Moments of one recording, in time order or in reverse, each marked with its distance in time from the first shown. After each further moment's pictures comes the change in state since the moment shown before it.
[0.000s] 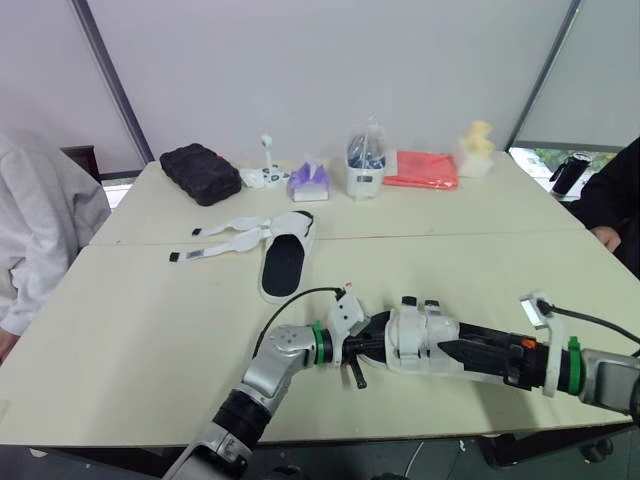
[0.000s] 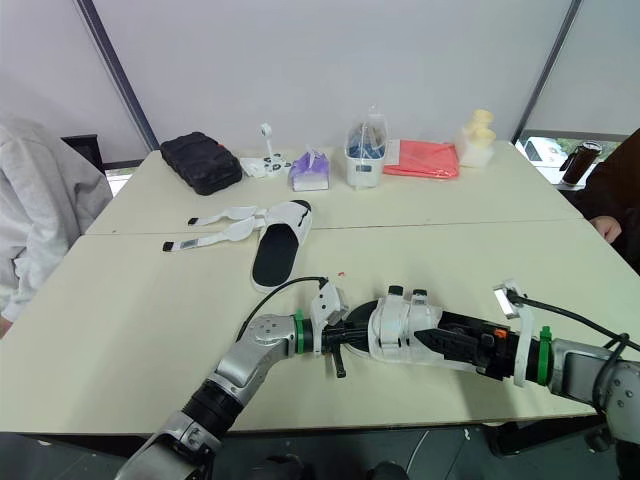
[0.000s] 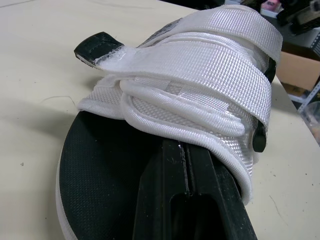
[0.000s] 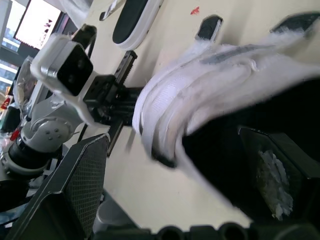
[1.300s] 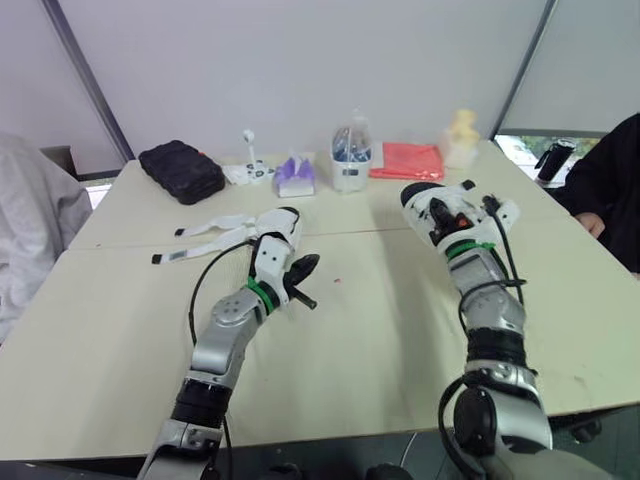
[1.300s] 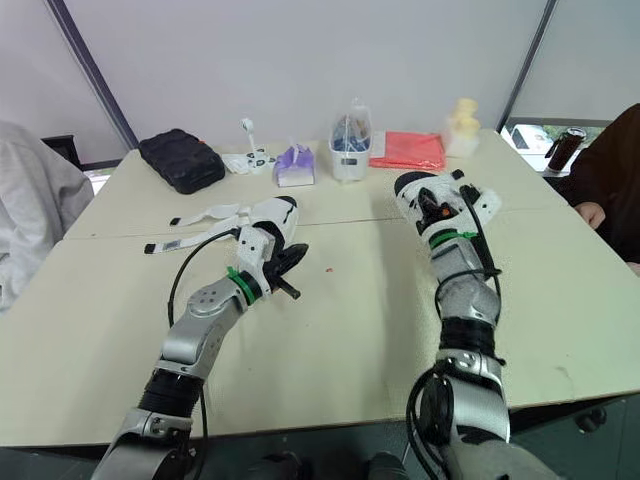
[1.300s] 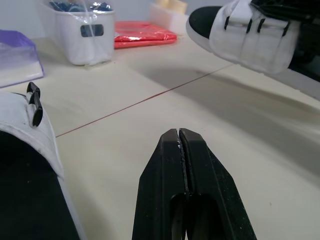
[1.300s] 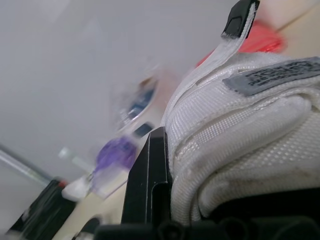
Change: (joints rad) left arm -0.005 0.086 0.325 -0.238 -0.050 0.101 0.385; right arm -0.772 0.621 -0.049 0.786 -0.383 -1.048 -0.683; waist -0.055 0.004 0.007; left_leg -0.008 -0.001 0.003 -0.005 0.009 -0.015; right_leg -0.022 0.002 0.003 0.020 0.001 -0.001
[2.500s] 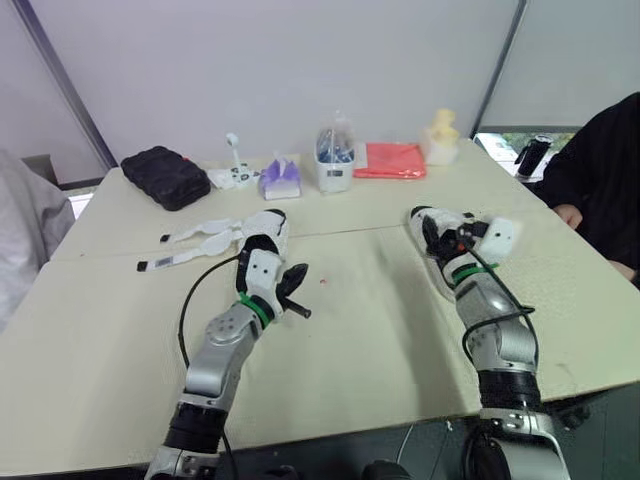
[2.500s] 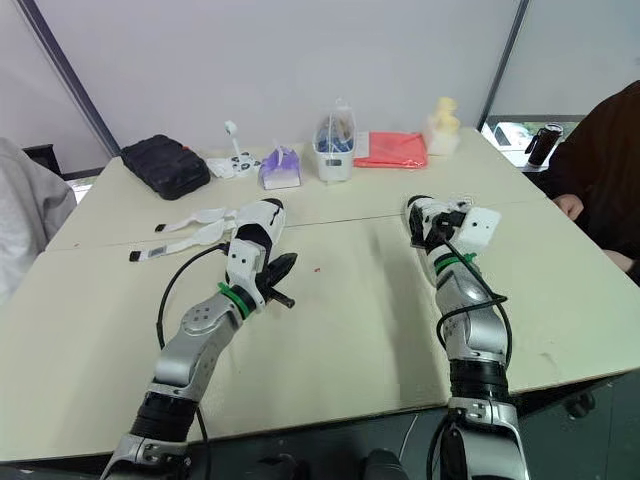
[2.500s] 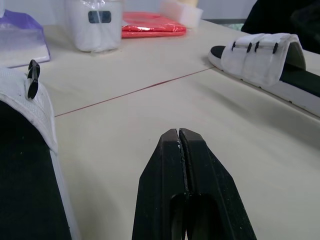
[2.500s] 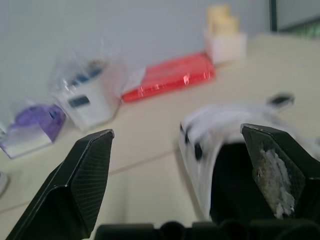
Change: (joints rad) left arm 0.105 -0.013 0.006 -0.090 -0.001 0.018 0.078; right arm 0.335 -0.072 0.255 -0.481 -0.279 0.009 -0.108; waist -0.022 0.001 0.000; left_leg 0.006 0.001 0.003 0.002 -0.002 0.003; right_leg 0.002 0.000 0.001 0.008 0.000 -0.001
